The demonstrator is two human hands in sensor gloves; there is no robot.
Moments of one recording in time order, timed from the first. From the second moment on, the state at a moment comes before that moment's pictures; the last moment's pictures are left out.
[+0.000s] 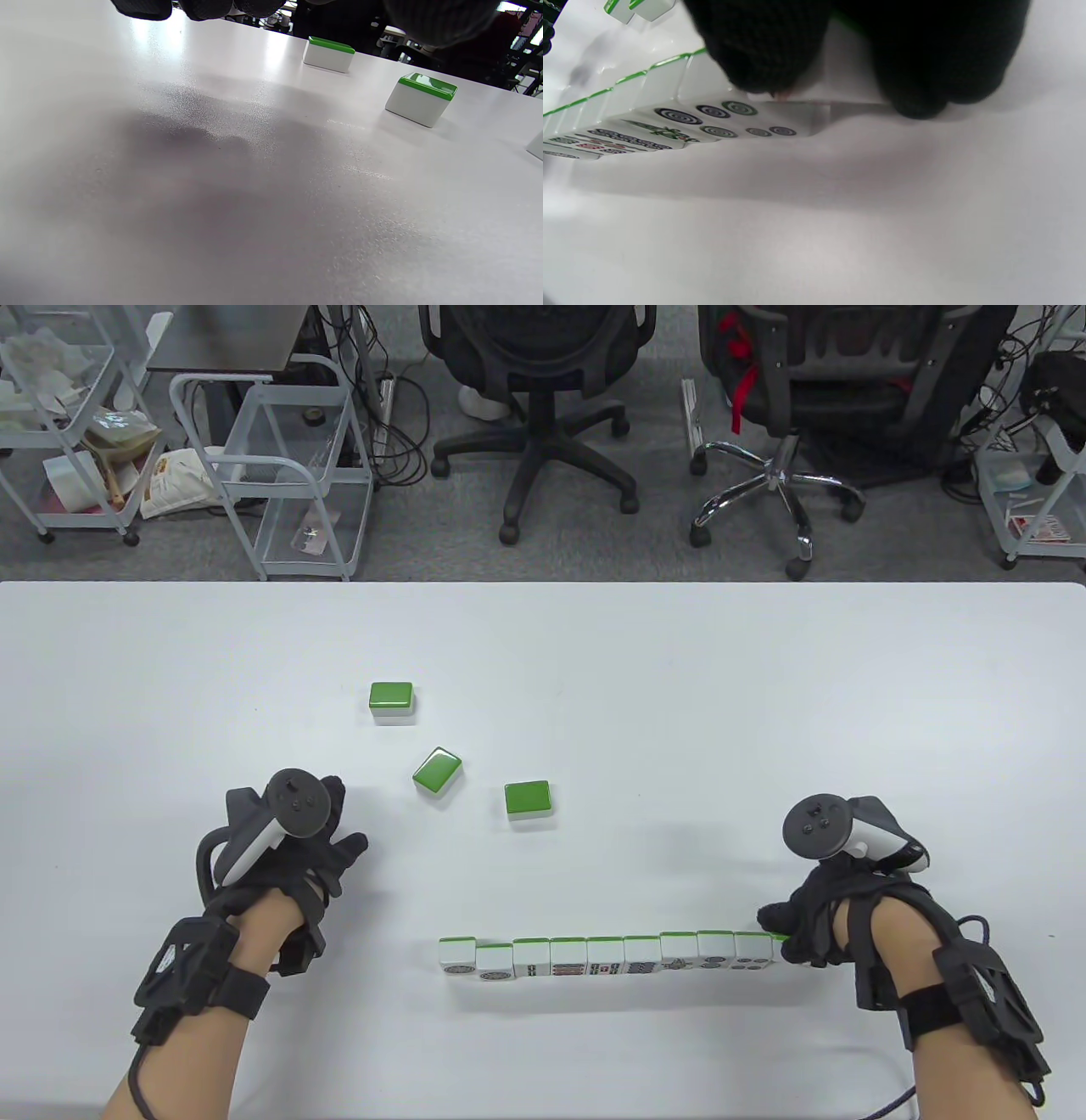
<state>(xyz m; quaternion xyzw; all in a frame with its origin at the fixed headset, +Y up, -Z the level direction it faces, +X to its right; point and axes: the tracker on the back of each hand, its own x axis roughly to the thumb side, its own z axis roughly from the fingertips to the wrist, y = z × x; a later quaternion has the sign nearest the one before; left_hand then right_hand) -0.288 -0.730 -0.304 -0.18 0.07 0.11 0.98 0.272 -0.741 -0.287 0.10 0.45 0.86 0.20</state>
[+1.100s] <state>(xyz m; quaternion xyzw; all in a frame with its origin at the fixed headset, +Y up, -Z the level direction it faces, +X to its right) -0.280 -0.733 -0.310 -0.16 0.03 0.10 0.98 0.229 -0.695 -0.328 0.00 0.09 0.99 0.11</state>
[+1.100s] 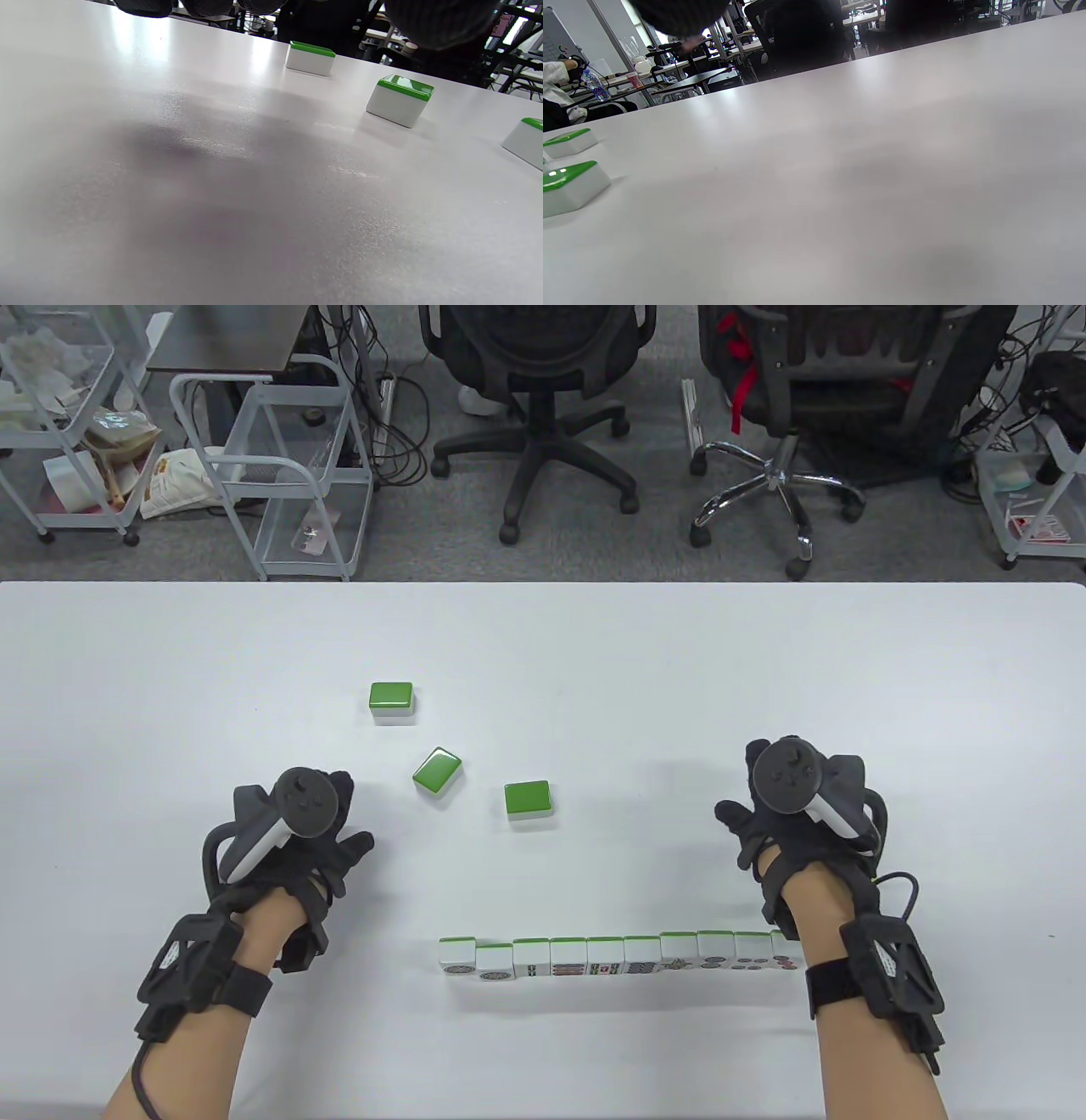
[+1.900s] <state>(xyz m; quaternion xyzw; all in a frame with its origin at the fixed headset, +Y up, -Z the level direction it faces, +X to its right) -0.176 -0.738 -0.412 -0.23 -0.13 -0.07 0.96 0.232 -0.698 -0.327 0.02 0.13 0.98 0.16</state>
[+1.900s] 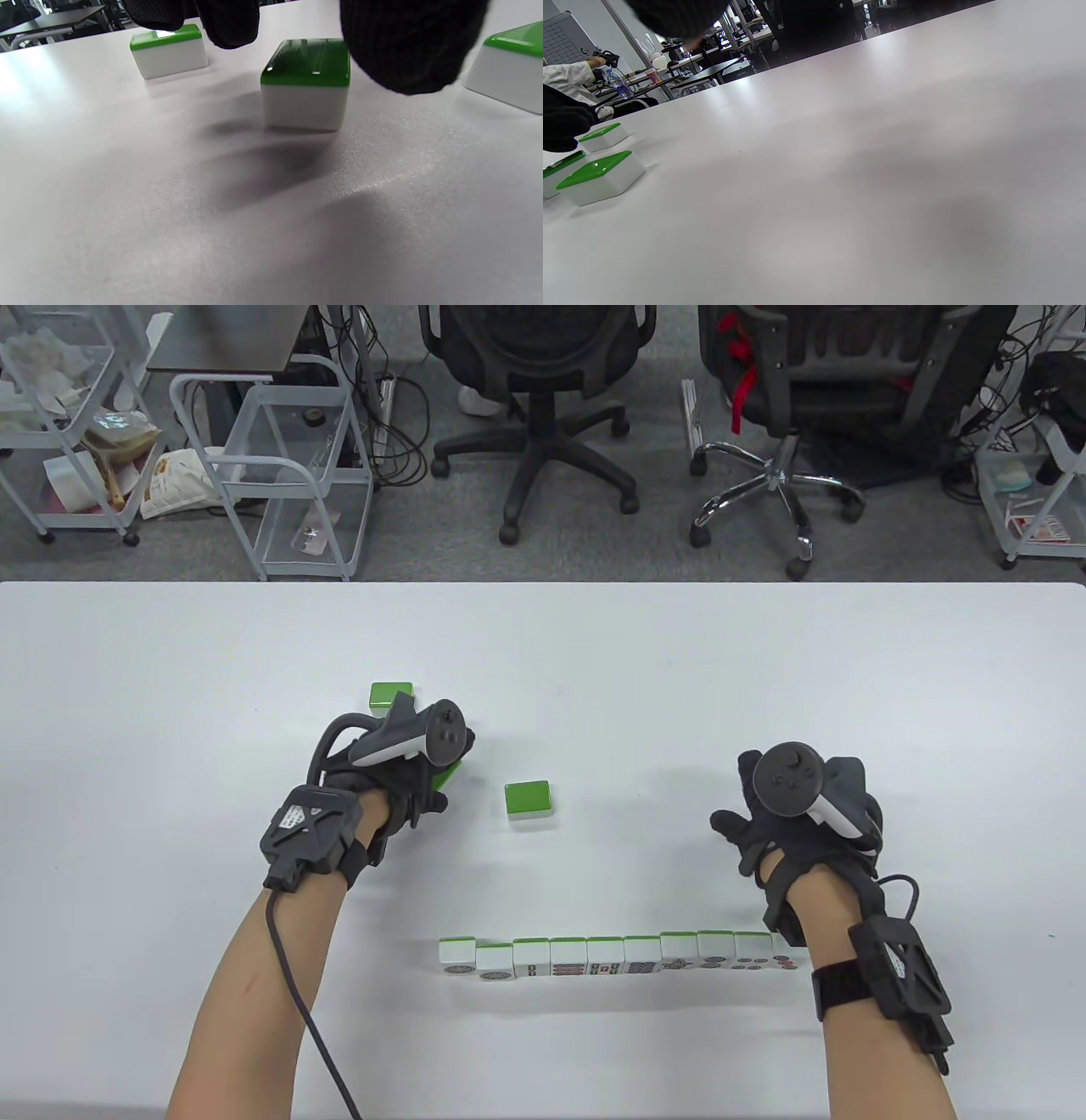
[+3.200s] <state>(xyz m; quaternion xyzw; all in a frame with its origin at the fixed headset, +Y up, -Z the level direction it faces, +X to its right) -0.216 -0.740 -0.283 -0.41 -0.23 0.06 0.88 0.233 -0.704 -0.323 0.03 0.15 0.97 0.19</state>
